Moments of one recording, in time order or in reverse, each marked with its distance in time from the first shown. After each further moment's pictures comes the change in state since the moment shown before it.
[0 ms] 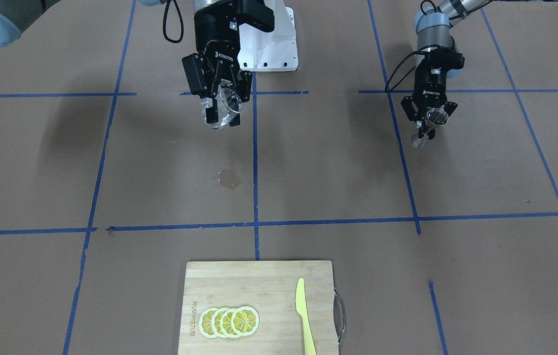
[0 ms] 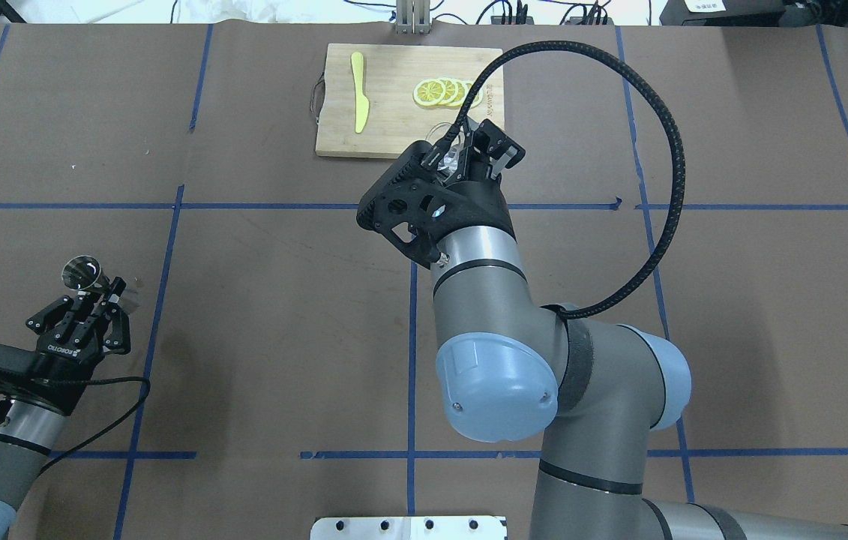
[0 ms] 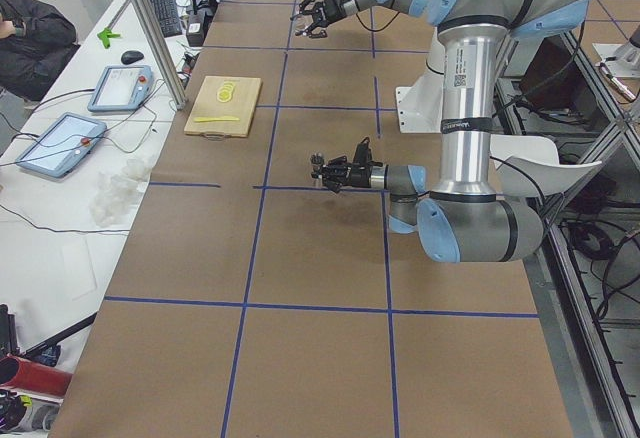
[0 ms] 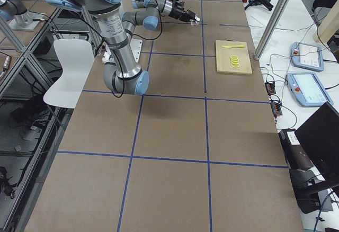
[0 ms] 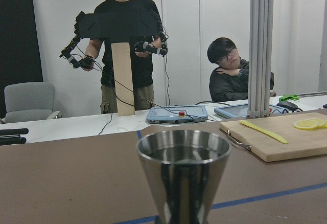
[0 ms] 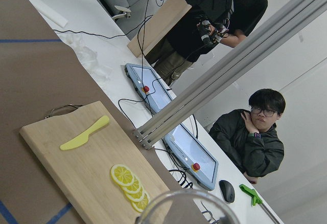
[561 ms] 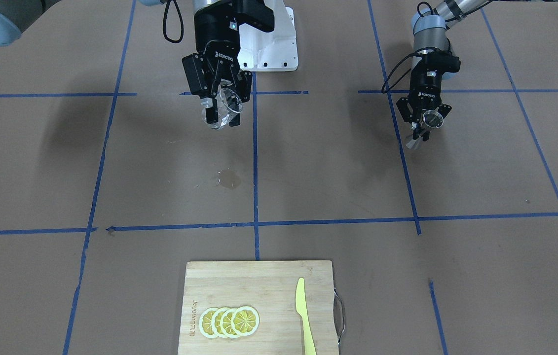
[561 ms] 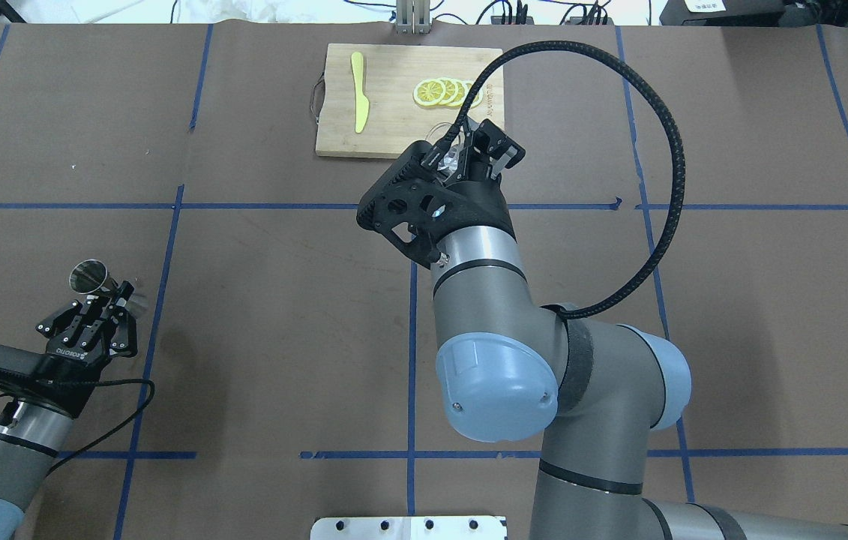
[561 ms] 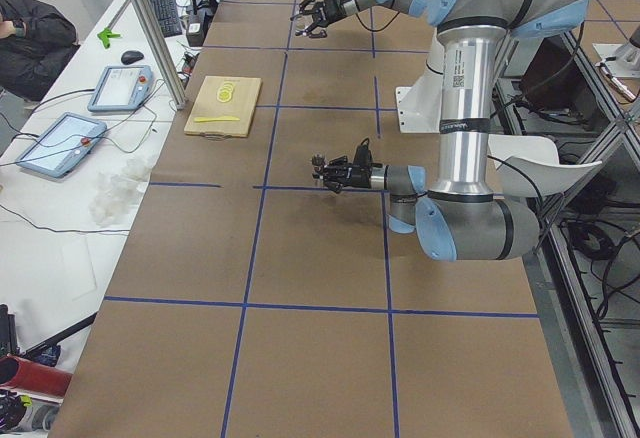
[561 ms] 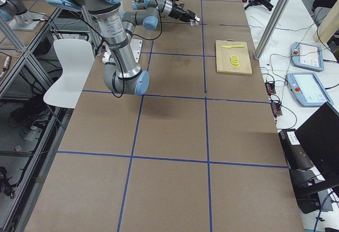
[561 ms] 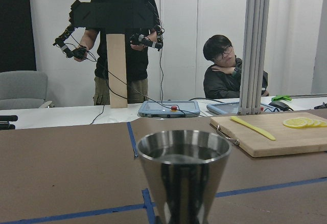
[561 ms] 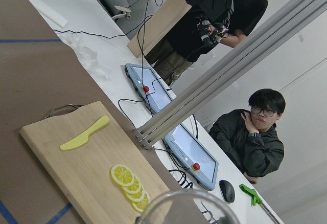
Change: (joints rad) left arm 0.005 -0.012 0.029 -0.007 -0.003 -0.052; right arm 0.000 0.000 0.000 0.000 0.000 0.000
